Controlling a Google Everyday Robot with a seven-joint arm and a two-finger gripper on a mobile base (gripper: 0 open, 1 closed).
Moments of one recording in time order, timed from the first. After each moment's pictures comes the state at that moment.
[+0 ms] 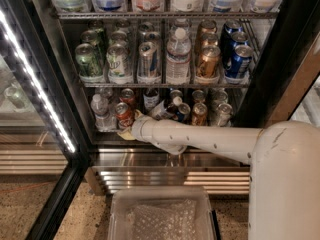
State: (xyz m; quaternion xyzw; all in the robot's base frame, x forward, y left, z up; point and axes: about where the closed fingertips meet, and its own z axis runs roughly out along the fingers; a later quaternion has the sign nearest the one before) arm 0.711 0.128 0.571 -0.47 0.70 0.11 0.53
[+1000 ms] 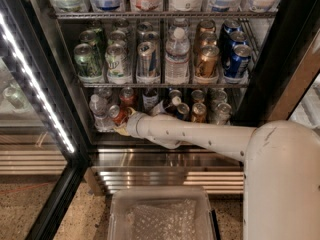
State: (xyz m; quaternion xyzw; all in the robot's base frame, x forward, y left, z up) arm 0.717 0.155 0.576 -0.50 0.67 0.14 0.53
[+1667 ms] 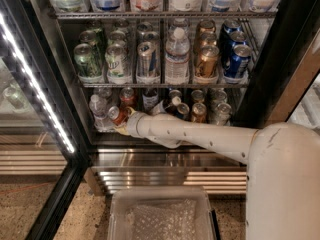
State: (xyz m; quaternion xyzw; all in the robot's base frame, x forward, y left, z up) arm 0.717 0.154 0.582 -0.51 0.66 0.14 0.53
